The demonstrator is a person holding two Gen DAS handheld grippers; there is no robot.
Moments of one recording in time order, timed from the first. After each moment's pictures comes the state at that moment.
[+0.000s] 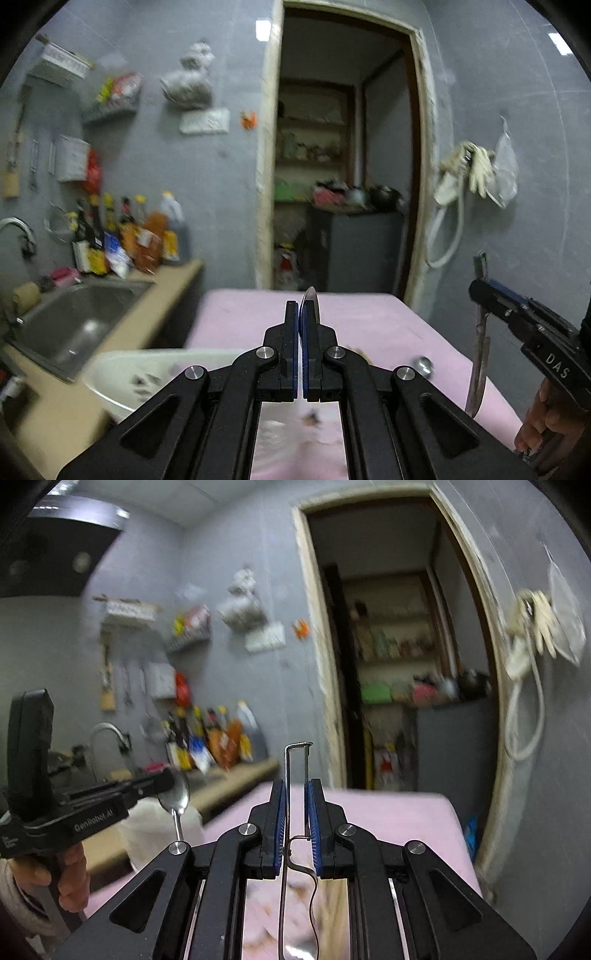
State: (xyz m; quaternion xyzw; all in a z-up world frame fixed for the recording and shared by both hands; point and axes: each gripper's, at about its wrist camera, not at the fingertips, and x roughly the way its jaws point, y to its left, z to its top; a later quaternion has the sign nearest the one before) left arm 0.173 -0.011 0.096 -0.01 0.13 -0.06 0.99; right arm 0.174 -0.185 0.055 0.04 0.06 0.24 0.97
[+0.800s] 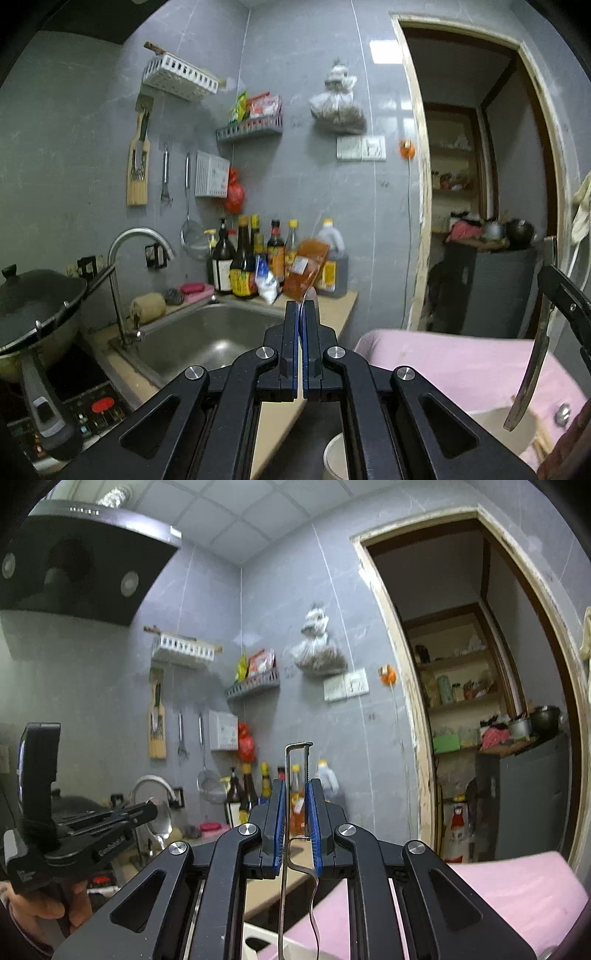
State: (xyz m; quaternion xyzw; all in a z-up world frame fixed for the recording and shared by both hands) left arm 0.188 0.136 0.089 -0.01 0.09 0.20 0.98; right arm 0.220 -0.044 0.073 0.07 -0.04 0.34 0.94
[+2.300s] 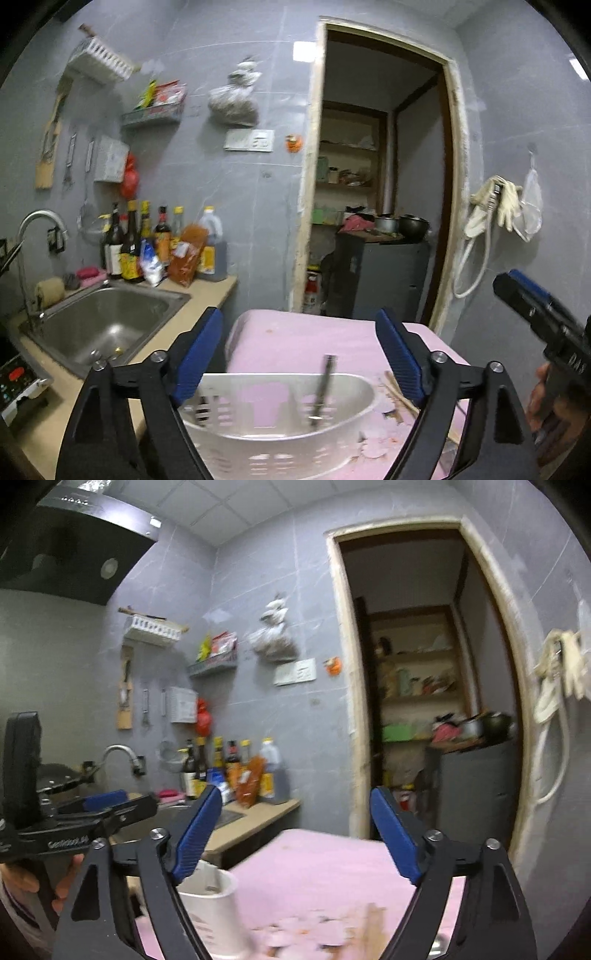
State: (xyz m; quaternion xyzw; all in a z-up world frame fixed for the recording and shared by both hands) left arm 0.164 0.037 0.109 -0.04 0.09 -0.03 0.99; right arm 0.176 -0.155 0.080 0.02 -0.01 0.25 0.97
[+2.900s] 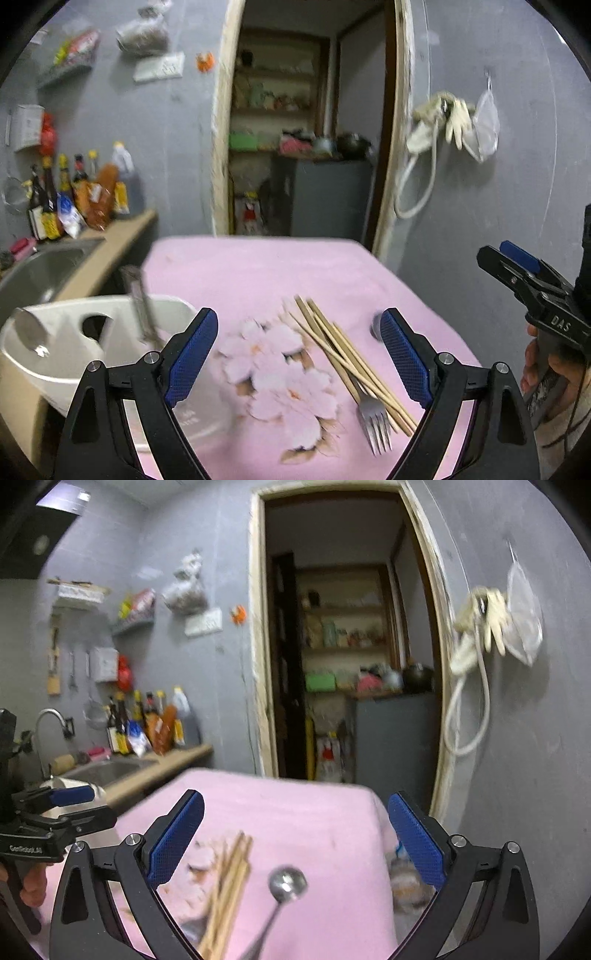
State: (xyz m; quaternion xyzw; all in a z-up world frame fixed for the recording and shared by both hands) left arm 0.219 -0.075 0.048 -0.01 0.25 -0.14 0.96; right arm 0.205 -0.275 0.032 0.01 0.12 0.13 0.98
